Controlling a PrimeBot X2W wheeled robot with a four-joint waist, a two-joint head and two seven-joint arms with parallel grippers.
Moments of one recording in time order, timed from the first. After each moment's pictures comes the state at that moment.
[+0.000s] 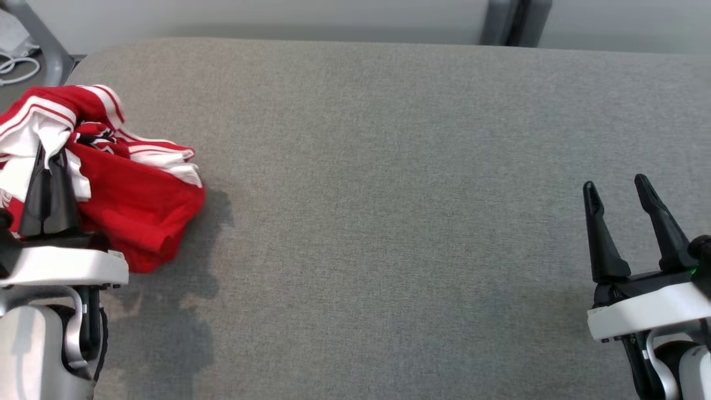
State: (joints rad) left arm -0.30 0.28 0.04 0.16 -0.32 0.08 -0.21; right arm -0.12 -0.08 -0.03 -0.14 0.18 0.13 0.00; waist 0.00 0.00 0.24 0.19
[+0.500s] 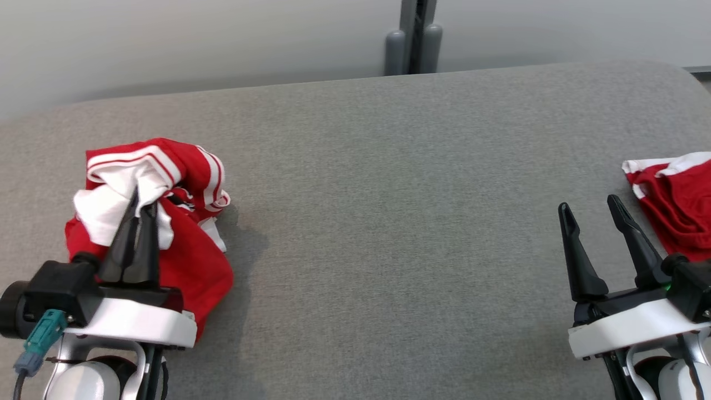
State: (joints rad) left arm -0.08 0.25 -0.08 -0.20 -0.28 0.12 -0.02; right arm -0.07 -0.06 0.02 -0.12 0.18 0.13 -0.02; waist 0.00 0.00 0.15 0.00
